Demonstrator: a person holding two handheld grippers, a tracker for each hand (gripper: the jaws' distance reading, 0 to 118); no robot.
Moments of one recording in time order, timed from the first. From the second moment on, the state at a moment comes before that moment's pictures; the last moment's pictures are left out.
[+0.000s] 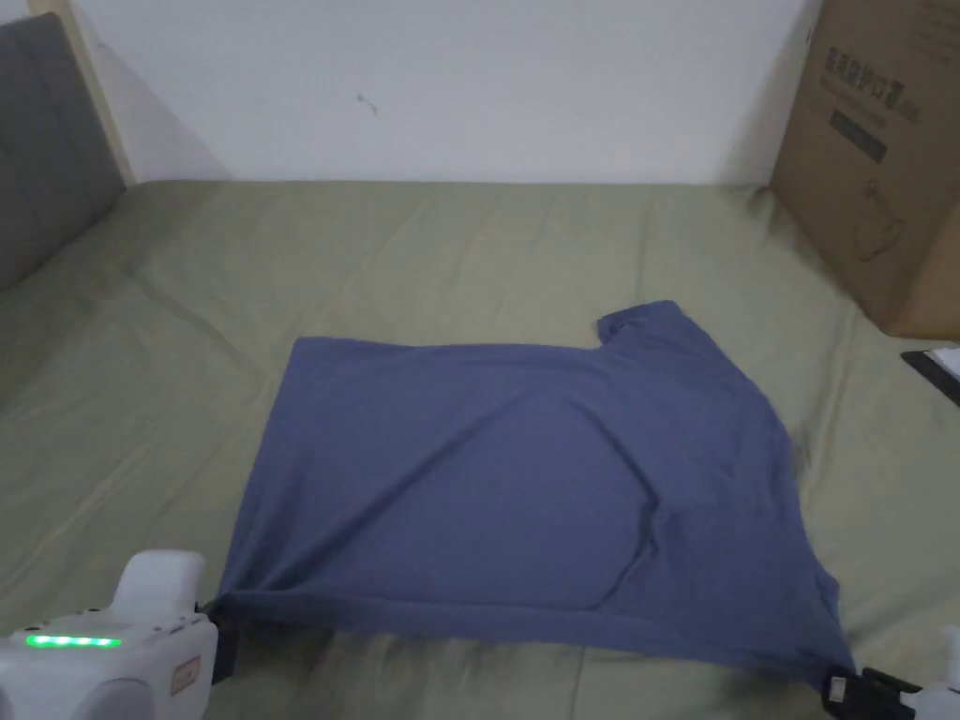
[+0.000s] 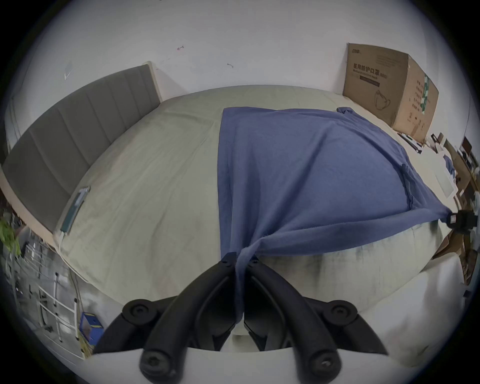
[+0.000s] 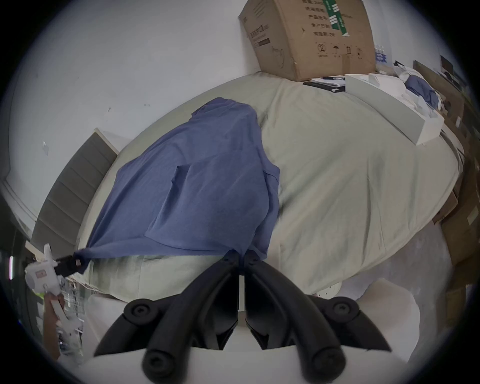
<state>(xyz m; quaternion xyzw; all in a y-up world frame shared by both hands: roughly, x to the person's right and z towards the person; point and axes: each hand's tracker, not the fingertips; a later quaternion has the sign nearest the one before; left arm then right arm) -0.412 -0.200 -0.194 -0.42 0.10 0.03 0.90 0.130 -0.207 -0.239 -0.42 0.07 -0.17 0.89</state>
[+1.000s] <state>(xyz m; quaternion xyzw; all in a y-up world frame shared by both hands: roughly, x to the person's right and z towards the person) -0.405 -0.194 -0.119 -0.37 0.14 0.08 0.91 0.083 -0.191 -0.176 -0.38 0.12 -0.09 0.91</state>
